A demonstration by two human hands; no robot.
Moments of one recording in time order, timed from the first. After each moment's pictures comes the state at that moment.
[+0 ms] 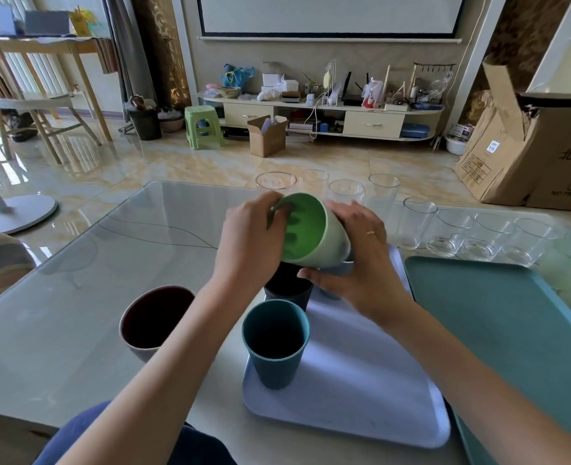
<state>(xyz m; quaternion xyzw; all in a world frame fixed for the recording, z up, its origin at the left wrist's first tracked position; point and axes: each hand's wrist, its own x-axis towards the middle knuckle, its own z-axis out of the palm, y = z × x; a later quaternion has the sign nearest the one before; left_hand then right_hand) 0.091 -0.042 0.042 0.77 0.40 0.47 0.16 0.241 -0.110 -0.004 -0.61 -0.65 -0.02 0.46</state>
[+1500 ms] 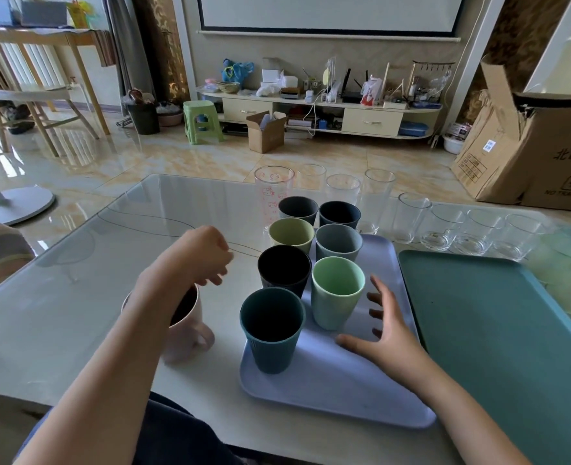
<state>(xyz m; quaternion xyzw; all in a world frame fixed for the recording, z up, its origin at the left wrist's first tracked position) 0.035 -0.009 0.022 0.74 0.59 0.10 0.31 0.260 -0.185 -0.081 -0.70 -0.47 0.31 0.43</state>
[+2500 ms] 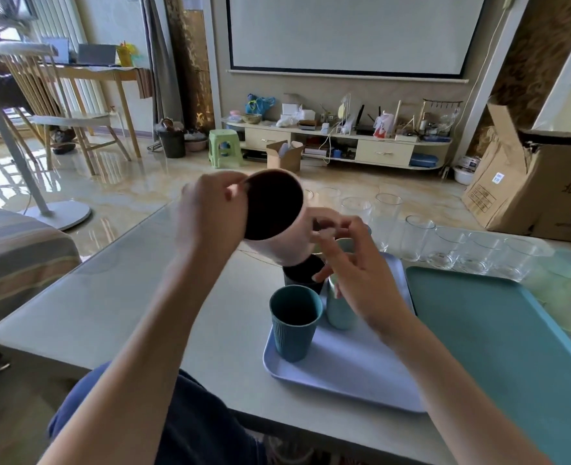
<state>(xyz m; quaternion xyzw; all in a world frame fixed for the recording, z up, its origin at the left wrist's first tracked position) 0.009 -0.098 0.108 0.69 0.51 0.51 0.09 0.163 -0.182 0.050 -0.53 -0.56 0.24 0.58</state>
